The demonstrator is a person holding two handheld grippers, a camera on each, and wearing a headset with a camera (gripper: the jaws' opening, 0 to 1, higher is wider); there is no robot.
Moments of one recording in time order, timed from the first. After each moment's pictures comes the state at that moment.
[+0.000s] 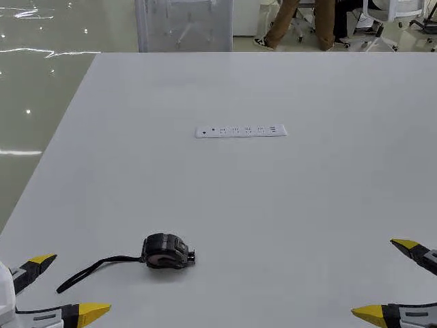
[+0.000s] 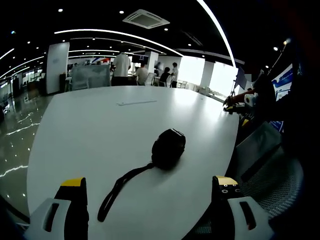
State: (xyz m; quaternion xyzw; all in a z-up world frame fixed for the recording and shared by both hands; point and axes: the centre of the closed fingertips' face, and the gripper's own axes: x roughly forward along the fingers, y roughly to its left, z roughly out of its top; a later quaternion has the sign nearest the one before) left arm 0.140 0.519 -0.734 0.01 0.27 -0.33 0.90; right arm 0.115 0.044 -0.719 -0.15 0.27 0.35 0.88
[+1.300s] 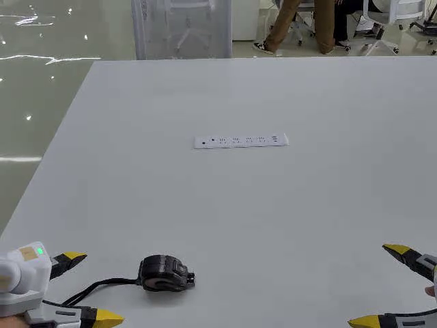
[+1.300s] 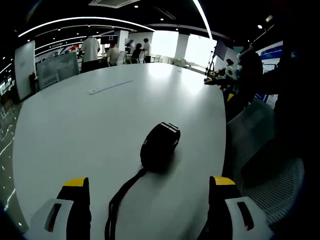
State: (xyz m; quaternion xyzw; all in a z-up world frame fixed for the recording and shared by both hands) left arm 0.174 0.472 -0.756 0.10 0.35 -0.44 0.82; right arm 0.159 0.065 -0.729 -0.16 0.26 0.39 0.87
